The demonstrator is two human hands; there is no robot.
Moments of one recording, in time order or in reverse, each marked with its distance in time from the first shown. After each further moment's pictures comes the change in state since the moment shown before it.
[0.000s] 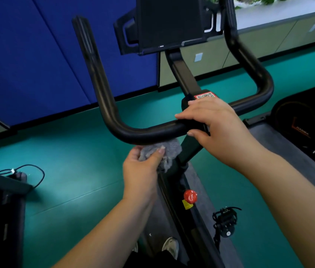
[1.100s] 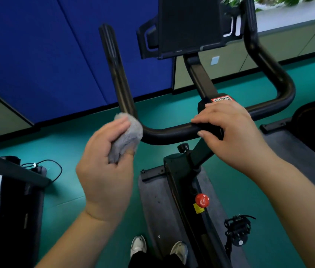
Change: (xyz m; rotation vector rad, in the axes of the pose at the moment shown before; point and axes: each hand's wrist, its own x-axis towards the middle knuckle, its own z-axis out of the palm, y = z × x) left_hand -0.030 0.081 -0.044 0.806 0.125 1.024; right_hand 0.001 -0.006 0.009 0.023 0.087 0.001
